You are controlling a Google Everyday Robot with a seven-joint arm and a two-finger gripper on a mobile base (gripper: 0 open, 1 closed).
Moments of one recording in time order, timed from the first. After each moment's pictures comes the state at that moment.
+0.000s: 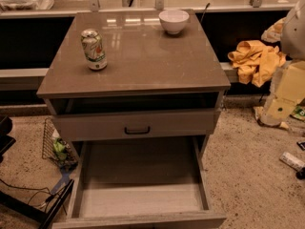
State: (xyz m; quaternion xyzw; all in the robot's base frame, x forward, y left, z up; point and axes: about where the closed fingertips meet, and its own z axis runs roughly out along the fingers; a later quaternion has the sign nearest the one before) arm 0.438 -0.215 0.982 -0.60 0.78 -0.04 0.17
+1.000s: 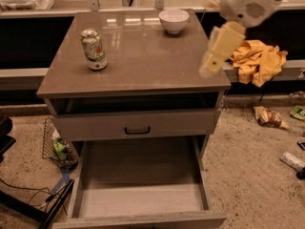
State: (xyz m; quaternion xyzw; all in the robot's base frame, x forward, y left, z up) arm 0.538 -0.124 1.002 -0.65 0.71 0.04 0.29
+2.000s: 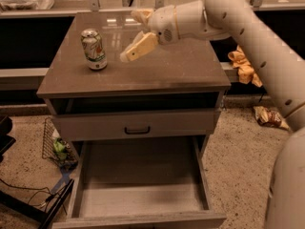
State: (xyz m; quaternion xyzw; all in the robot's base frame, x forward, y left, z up) arm 0.671 0.061 0.956 -0.57 0.56 0.35 0.49
